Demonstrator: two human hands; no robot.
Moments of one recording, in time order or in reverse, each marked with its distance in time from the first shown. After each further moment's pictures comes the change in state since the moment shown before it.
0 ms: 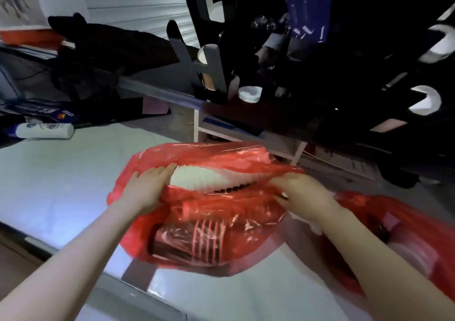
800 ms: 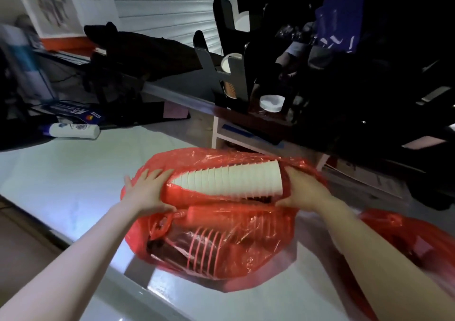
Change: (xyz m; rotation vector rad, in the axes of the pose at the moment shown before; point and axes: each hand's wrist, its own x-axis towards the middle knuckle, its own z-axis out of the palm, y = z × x) left_hand 0.001 -0.041 0.012 -0.129 -0.005 -0.152; right_hand 0.065 0.026 0.032 0.356 -0.157 0.261
